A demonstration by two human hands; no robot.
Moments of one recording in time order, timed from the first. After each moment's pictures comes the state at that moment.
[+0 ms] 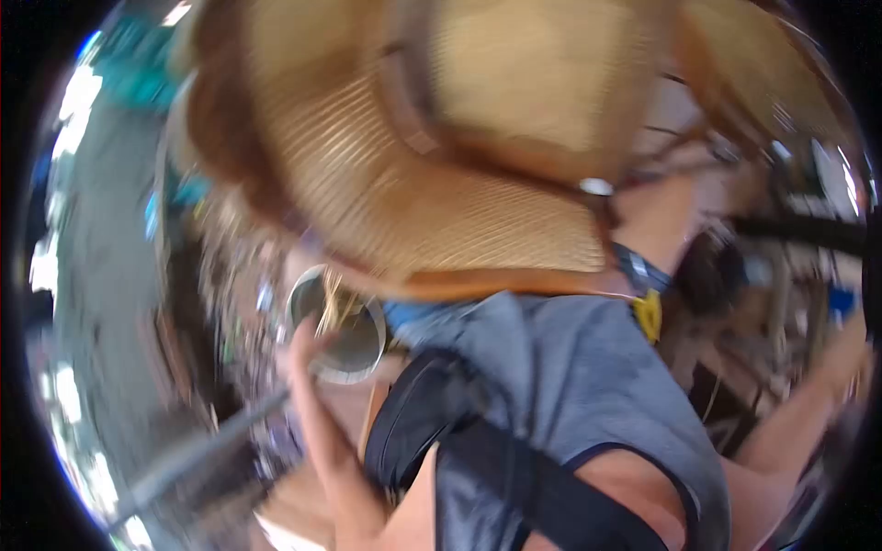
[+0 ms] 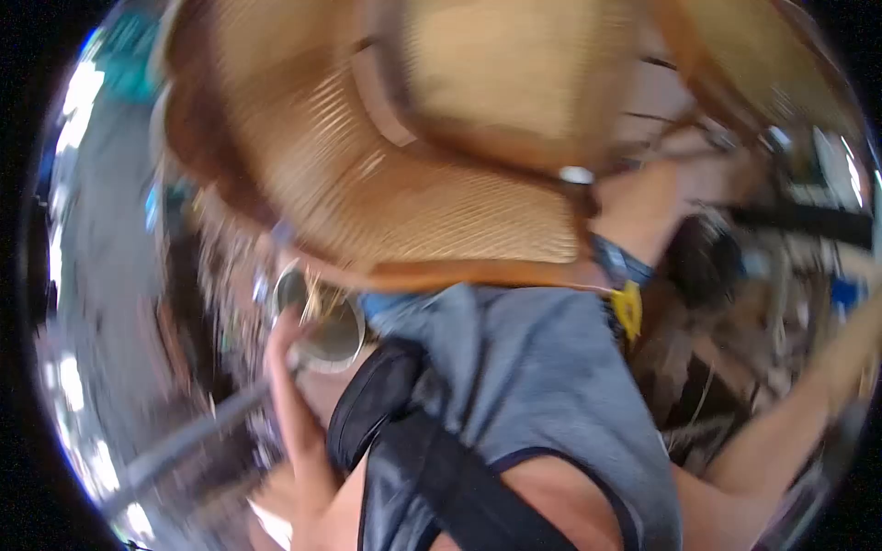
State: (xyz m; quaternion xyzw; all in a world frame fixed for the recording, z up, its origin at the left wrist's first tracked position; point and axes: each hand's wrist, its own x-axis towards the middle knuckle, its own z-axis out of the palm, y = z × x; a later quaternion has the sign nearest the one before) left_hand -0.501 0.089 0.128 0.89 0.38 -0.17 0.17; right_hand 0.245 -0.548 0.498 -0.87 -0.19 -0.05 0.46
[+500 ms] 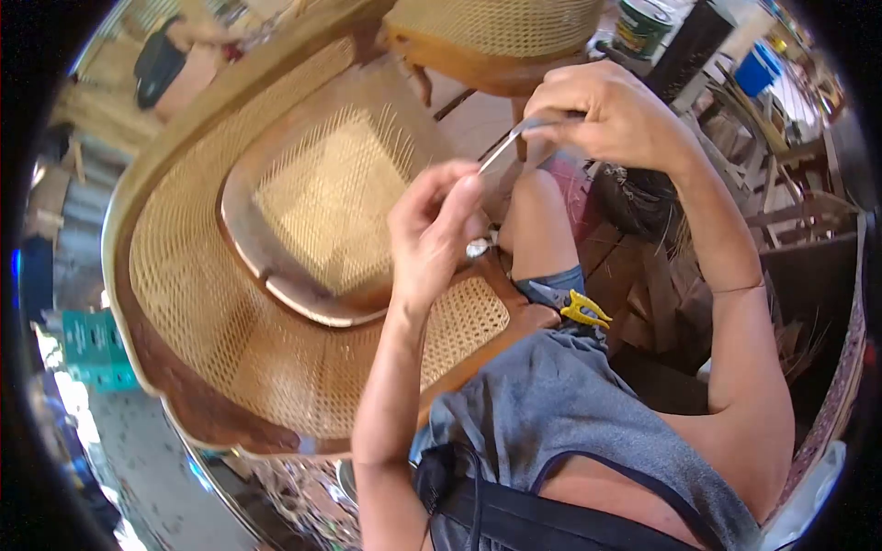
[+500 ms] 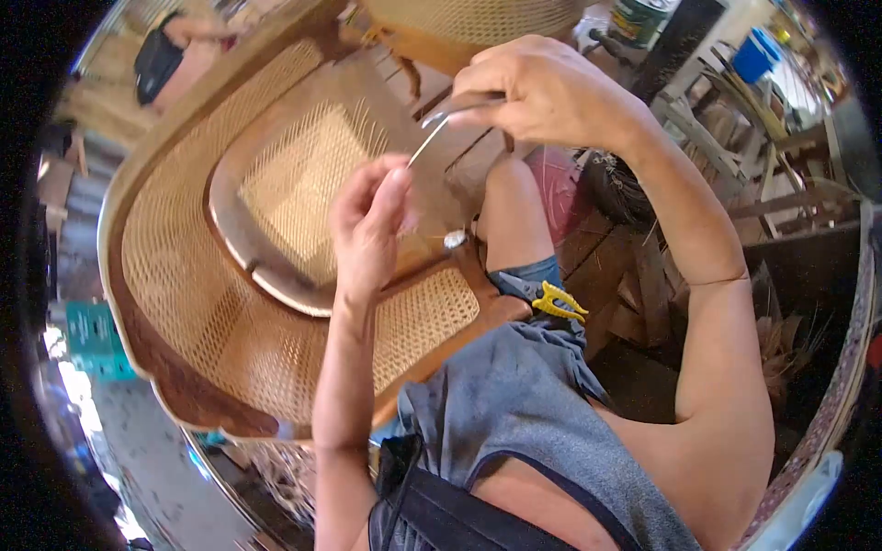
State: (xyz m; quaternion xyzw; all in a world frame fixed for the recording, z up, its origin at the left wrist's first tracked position) left_hand 0.011 -0.200 0.349 0.61 -0.07 -0.03 0.79; right_hand 0.080 -0.434 0.436 -0.84 -0.47 -0.08 0.26
